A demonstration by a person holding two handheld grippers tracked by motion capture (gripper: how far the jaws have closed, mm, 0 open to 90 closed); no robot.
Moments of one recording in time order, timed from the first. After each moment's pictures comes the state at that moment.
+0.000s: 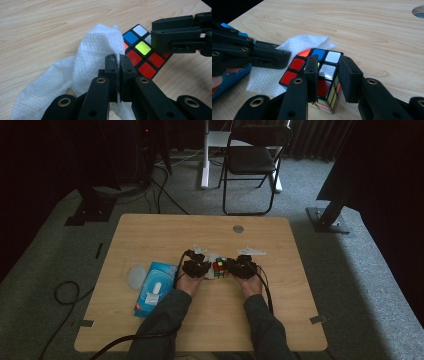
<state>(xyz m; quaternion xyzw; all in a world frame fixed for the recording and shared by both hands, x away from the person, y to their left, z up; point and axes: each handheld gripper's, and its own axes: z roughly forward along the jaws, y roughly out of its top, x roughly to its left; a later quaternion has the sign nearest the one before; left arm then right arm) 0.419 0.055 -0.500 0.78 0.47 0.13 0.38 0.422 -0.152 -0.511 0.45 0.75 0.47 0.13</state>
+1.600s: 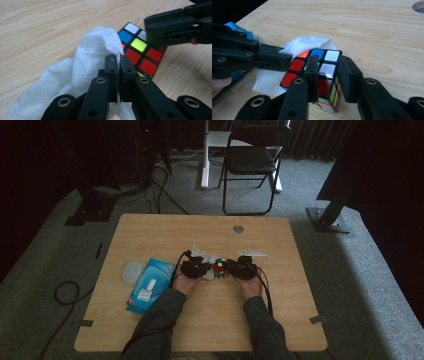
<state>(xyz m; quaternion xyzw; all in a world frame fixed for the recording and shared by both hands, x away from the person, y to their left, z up) 0.423 0.067 -0.508 0.81 0.40 0.12 0.41 0.417 -0.152 -0.512 0.46 0.74 0.47 0.12</state>
